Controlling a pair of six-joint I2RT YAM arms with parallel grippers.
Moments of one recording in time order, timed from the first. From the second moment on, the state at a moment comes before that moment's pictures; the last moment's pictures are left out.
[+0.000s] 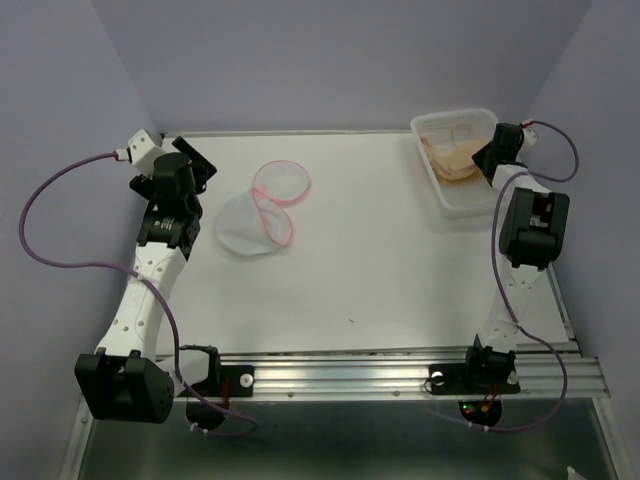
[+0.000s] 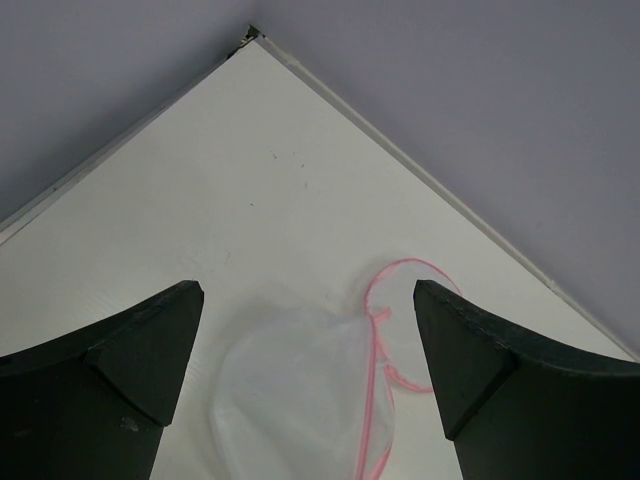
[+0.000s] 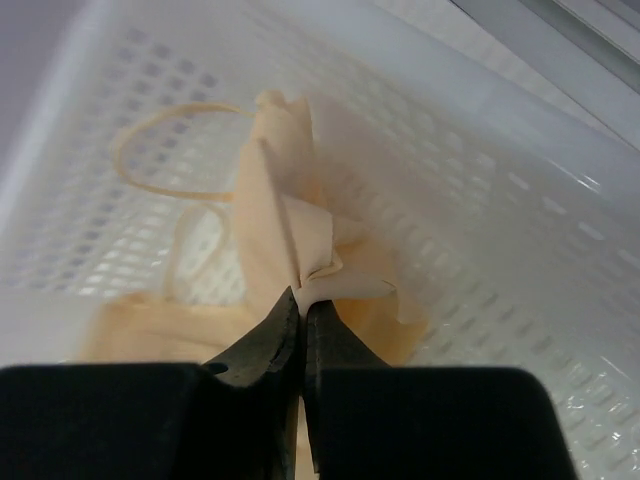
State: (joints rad) left arm -0.09 1.14 1.07 -0.23 -0.50 -0.59; right arm -0.20 2.26 1.72 0.01 0.19 0.65
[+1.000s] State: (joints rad) left arm -0.09 1.00 0.95 -0.20 -0.39 -0.65; right arm 0.54 1.58 1.35 0.22 -0.05 0.47
